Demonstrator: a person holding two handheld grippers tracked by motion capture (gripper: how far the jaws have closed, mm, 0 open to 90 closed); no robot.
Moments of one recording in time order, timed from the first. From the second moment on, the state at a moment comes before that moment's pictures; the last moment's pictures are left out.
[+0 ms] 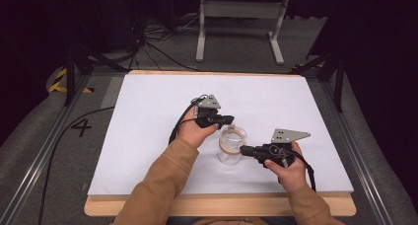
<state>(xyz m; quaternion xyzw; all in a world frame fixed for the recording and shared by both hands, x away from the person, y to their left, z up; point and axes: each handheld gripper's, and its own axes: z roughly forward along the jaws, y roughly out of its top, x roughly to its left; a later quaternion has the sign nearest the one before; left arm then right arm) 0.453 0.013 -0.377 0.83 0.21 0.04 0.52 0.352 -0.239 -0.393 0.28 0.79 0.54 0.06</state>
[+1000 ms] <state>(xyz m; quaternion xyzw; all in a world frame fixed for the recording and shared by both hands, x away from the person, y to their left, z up) 0.444 0.033 -0.363 0.82 0.22 0.07 0.52 0.353 -0.238 -0.384 0.26 0.79 0.55 0.08</state>
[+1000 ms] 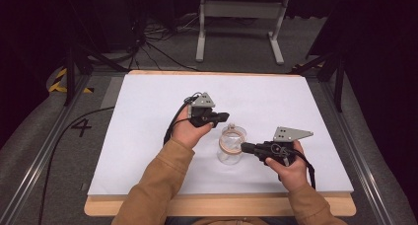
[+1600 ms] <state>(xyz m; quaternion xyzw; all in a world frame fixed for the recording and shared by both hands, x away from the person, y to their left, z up) 0.420 0.094 -0.360 0.81 0.29 0.09 0.51 0.378 -0.235 -0.364 0.23 0.79 0.56 0.09</state>
